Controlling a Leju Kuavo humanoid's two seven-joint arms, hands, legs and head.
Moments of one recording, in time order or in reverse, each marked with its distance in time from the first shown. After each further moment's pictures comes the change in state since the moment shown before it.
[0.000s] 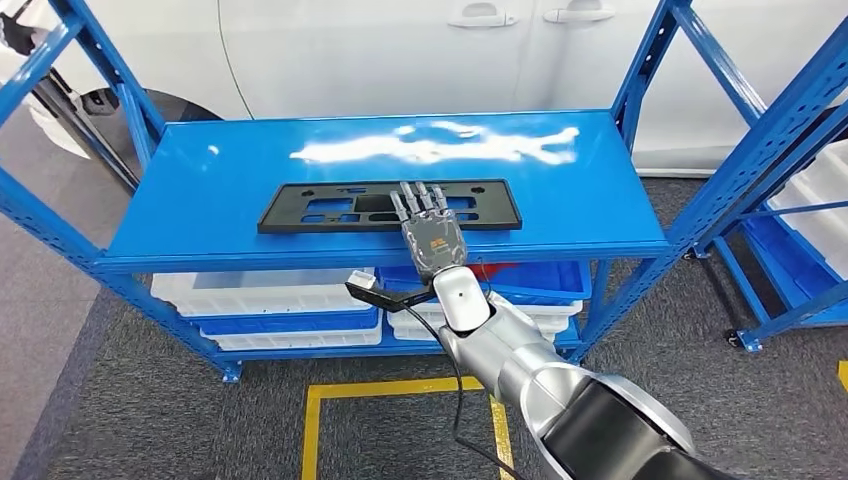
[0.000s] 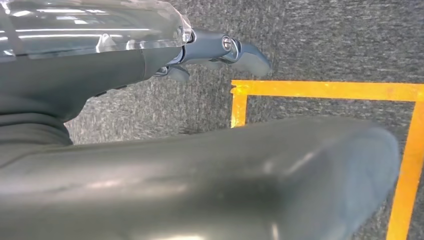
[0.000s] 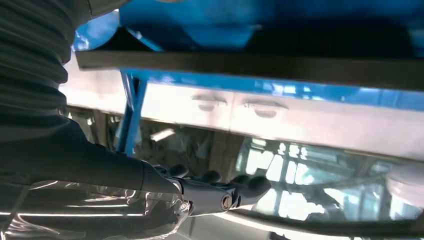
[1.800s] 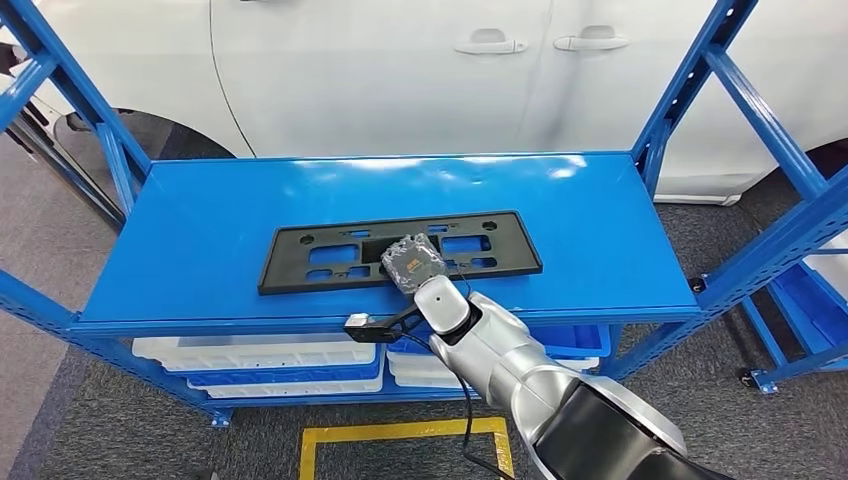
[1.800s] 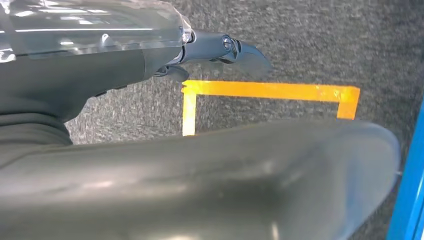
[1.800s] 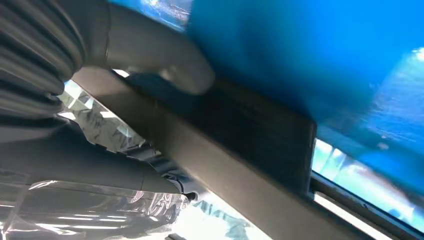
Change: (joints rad) left arm -0.010 -0.005 0.020 0.003 -0.001 -0.006 -0.026; right arm -0.005 0.024 0.081 0.007 0.067 0.351 -0.130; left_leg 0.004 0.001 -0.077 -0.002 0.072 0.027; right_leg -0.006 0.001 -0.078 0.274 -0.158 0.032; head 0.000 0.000
